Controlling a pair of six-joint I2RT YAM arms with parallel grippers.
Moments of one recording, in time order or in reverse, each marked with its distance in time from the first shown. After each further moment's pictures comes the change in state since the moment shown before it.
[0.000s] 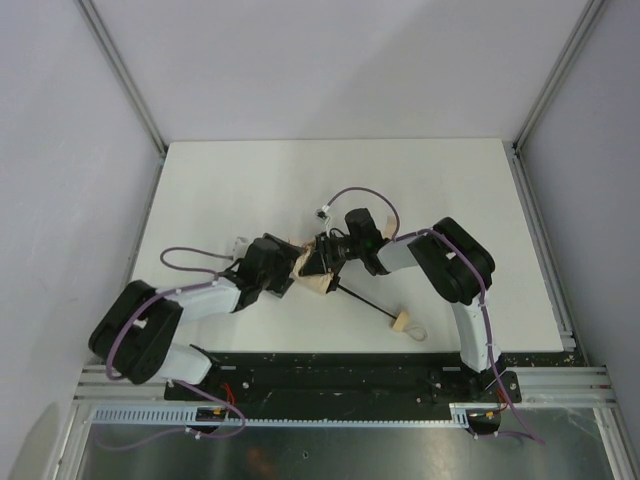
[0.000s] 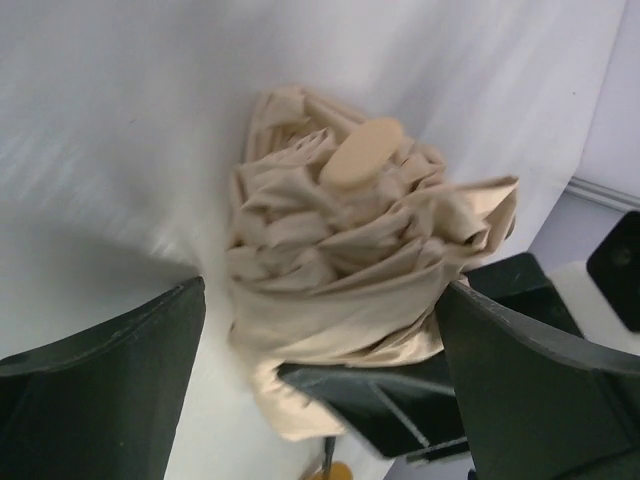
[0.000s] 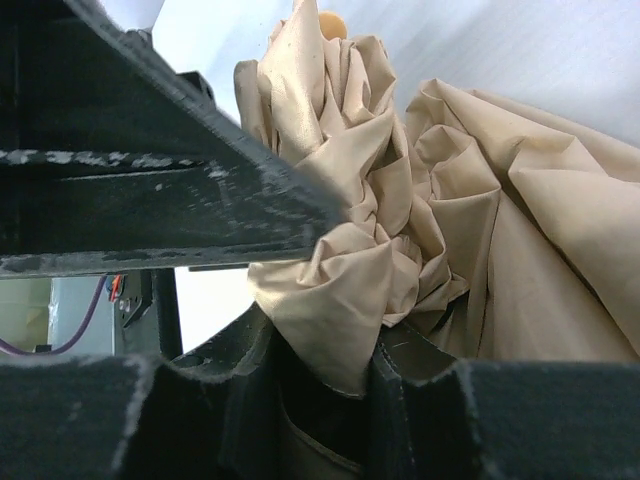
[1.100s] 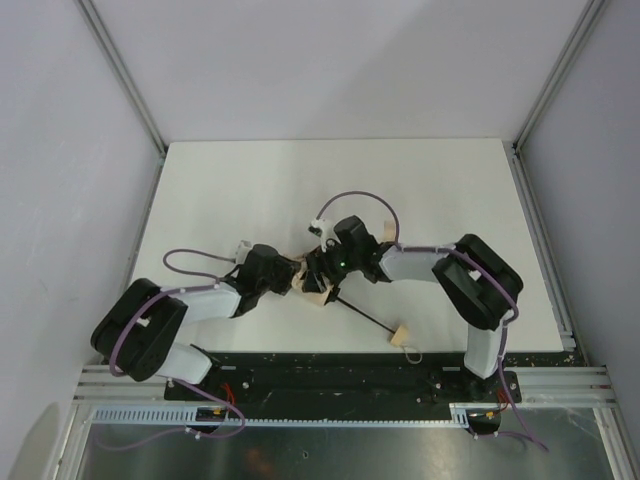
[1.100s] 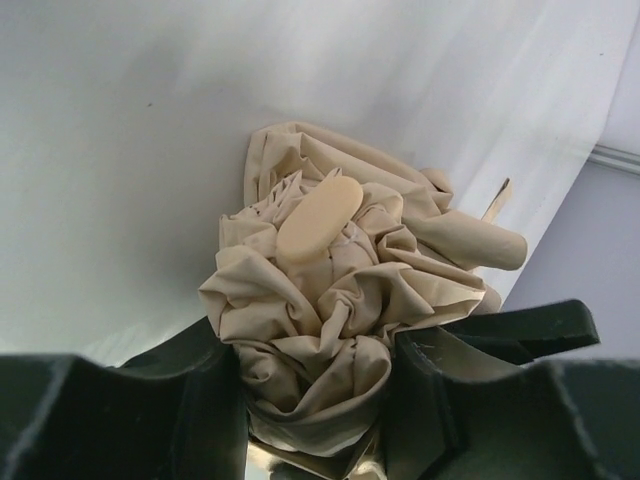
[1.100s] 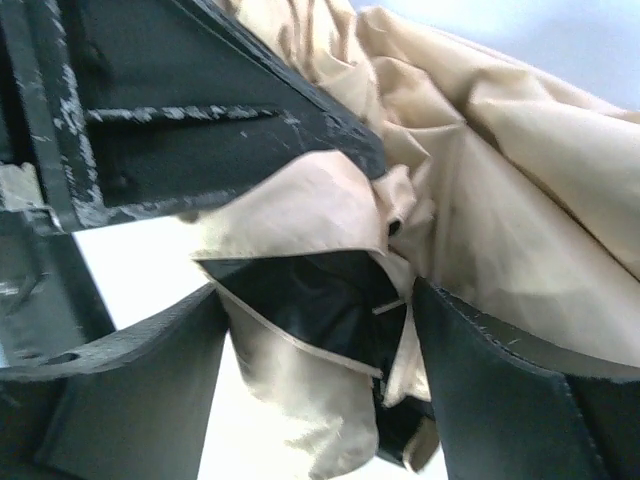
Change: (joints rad) left arm -0.005 0.058 -0.035 0.117 0.037 0.060; right arm 0.096 -0.220 -0.040 -0.376 0.291 -0.211
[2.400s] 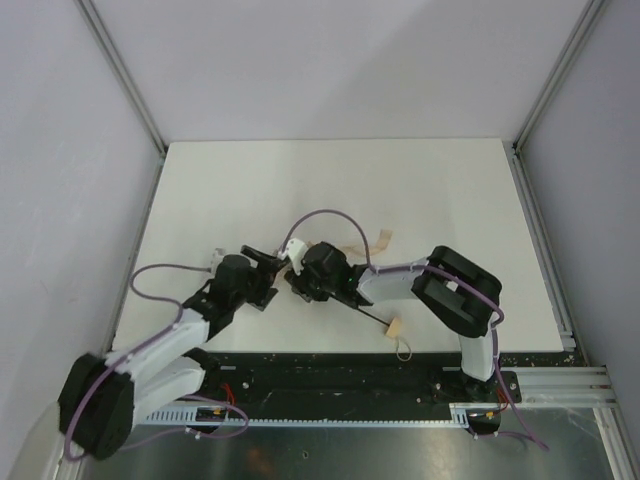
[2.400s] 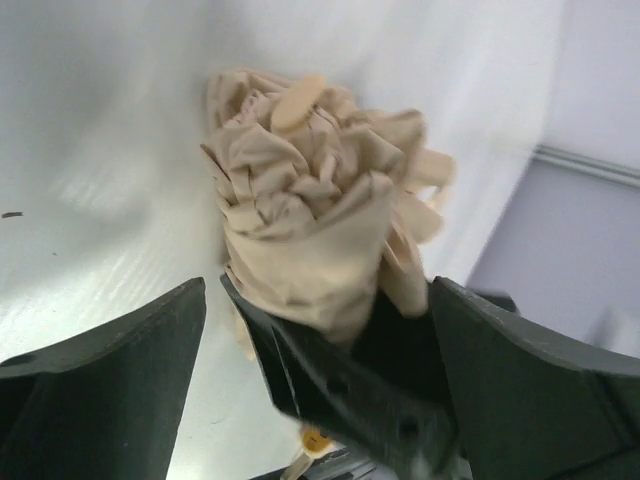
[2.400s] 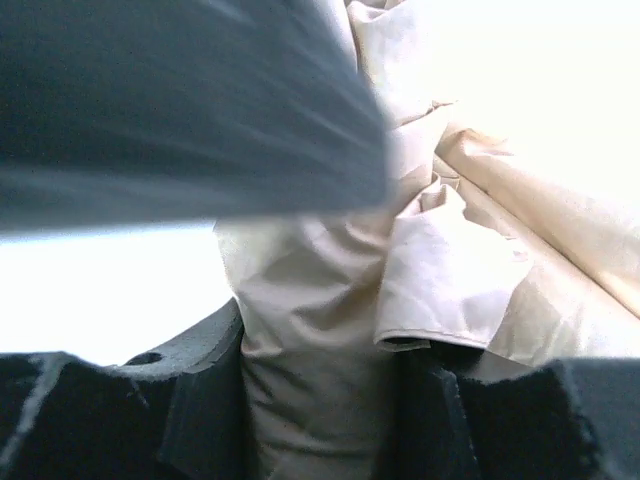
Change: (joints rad) left arm 0.068 -0.391 -0.079 -0.300 0.038 -0.004; right arm 0.276 0.035 0.005 0.084 0.569 -0.340
